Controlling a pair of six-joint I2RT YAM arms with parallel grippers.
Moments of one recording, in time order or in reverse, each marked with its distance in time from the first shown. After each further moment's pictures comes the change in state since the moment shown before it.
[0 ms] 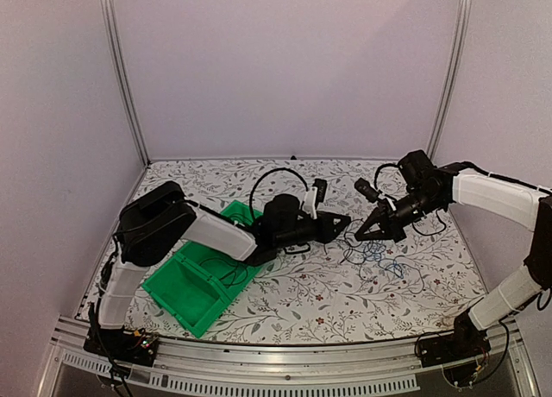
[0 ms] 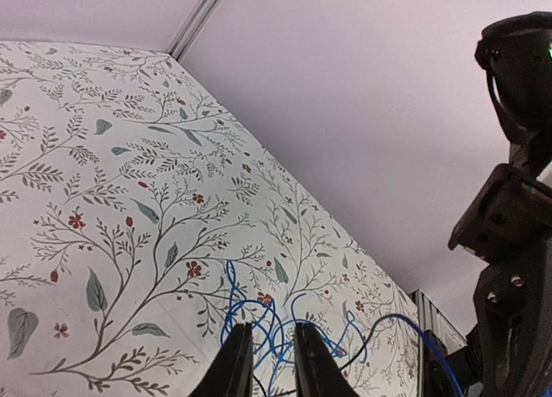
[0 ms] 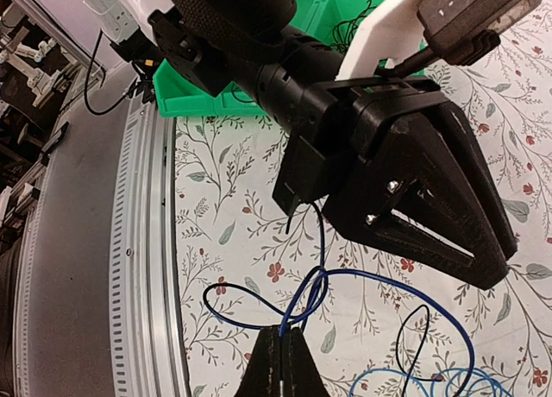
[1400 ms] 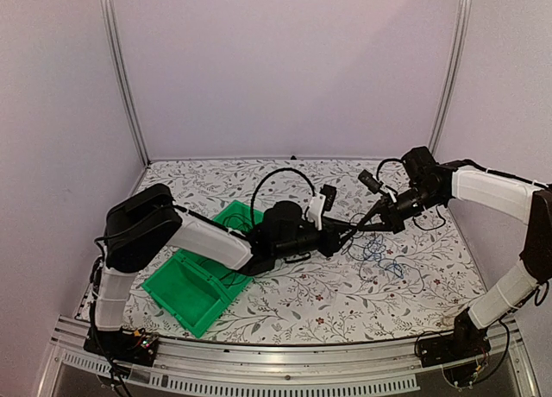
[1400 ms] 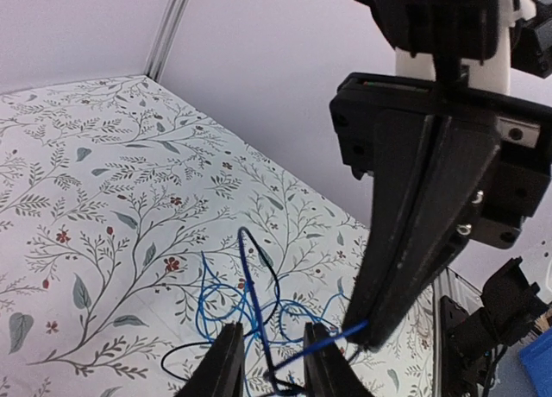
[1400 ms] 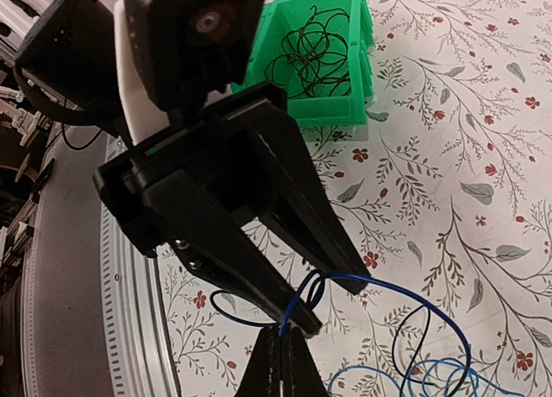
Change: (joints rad) left arm -0.077 -0.116 -0.109 -0.010 -0.075 0.195; right arm -0.055 0.036 0.021 0.061 0.024 0.103
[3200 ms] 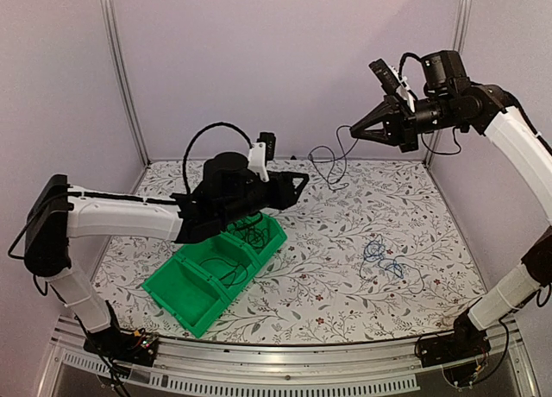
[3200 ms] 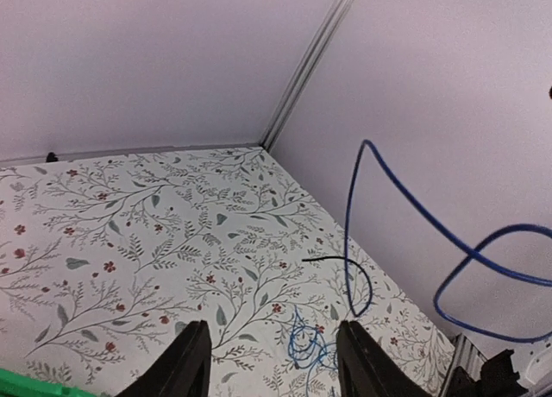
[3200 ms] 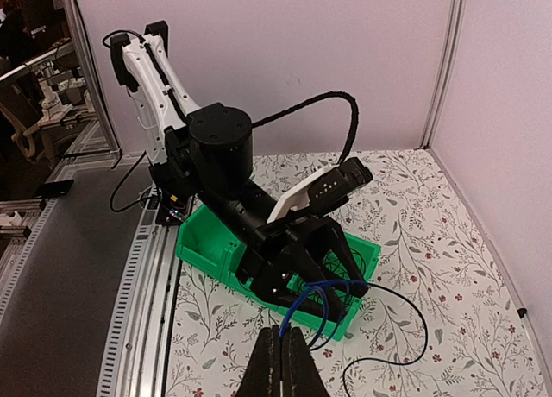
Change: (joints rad) left arm 0.096 -0.467 -0.148 -0.328 -0.222 -0.034; right arm 0.098 -0.027 0.720 -0.214 -0.119 -0.016
